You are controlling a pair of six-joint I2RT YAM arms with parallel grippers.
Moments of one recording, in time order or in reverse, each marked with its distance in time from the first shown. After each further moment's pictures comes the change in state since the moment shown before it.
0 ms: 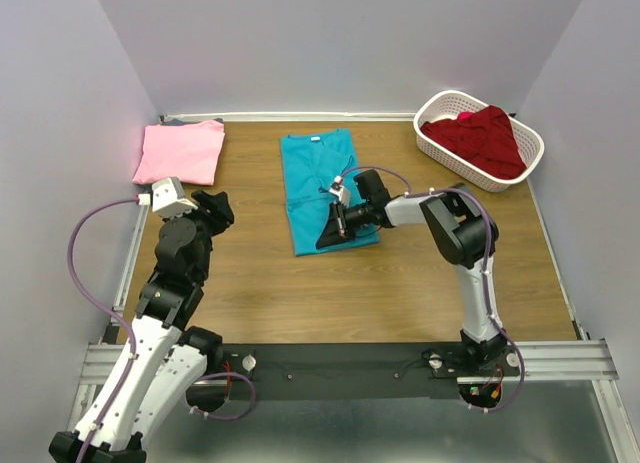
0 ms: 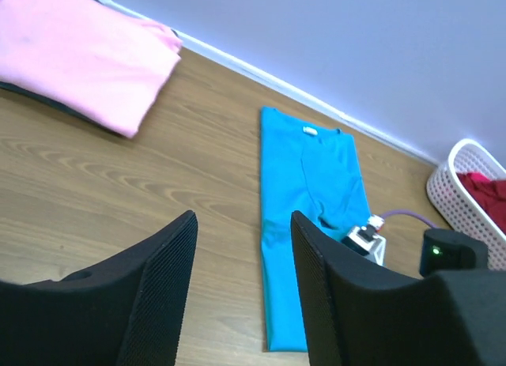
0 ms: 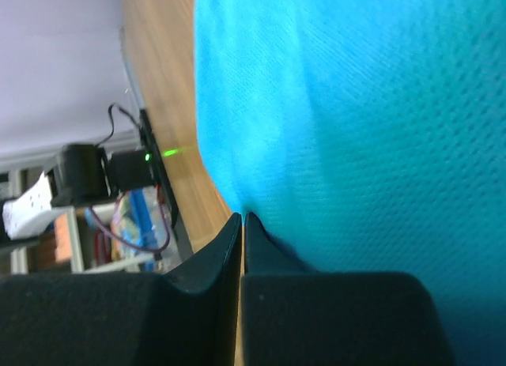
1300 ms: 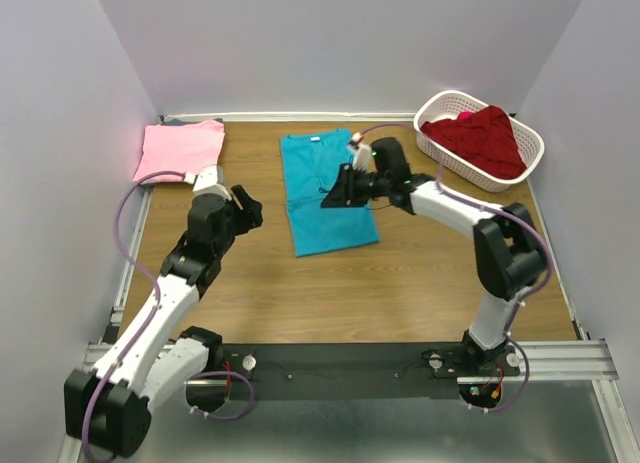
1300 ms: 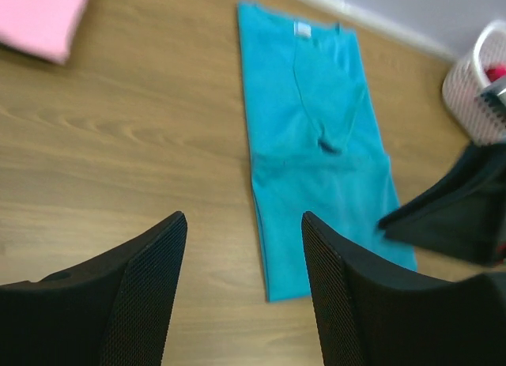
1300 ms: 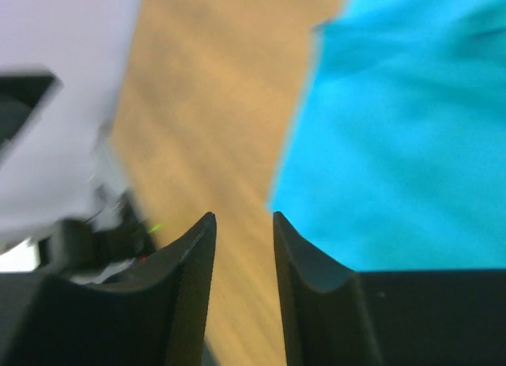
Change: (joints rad) left arm 0.014 0.208 -0.018 0.031 0.221 -0.009; right arm 0.030 -0.340 0.026 -0.127 0.335 -0.038
